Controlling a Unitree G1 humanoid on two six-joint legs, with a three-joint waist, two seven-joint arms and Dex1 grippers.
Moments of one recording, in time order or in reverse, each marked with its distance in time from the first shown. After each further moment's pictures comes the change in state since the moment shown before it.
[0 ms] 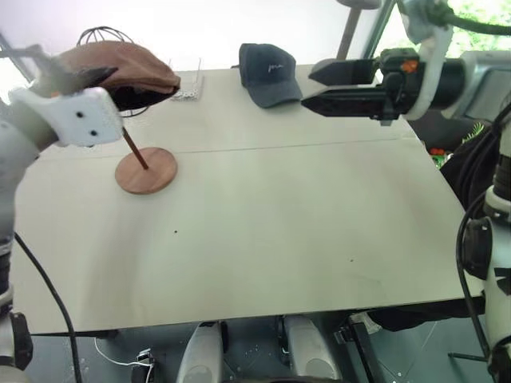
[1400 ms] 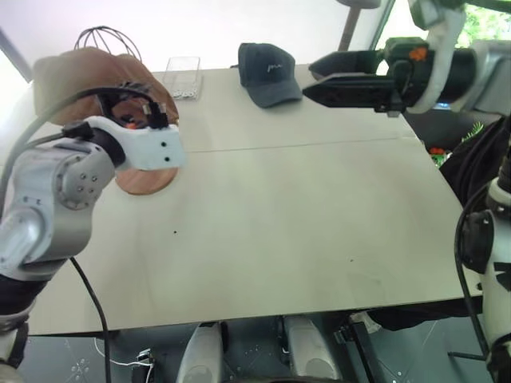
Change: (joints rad) left arm -0.106 0.015 -0.492 -0.422 0.458 0.828 -0.019; right arm -0.036 0.016 -0.051 -0.024 0.039 0.096 -0.032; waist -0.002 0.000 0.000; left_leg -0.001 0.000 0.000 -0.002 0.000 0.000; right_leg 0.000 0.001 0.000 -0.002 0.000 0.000
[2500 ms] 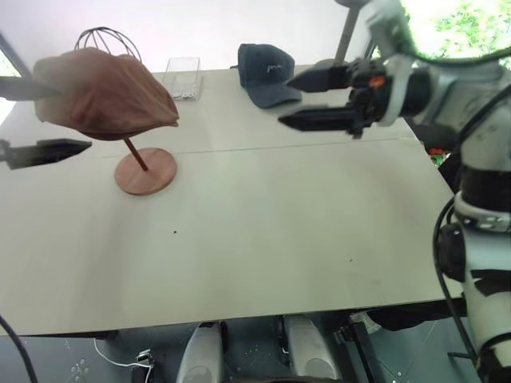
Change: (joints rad) left arm 0.276 0.402 0.666 0.397 -1.080 -0.141 -0.490; right arm 0.010 0.030 0.049 0.006 -0.117 -0.048 0.132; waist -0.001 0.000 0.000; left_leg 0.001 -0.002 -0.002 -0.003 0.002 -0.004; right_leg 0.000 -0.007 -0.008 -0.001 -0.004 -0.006
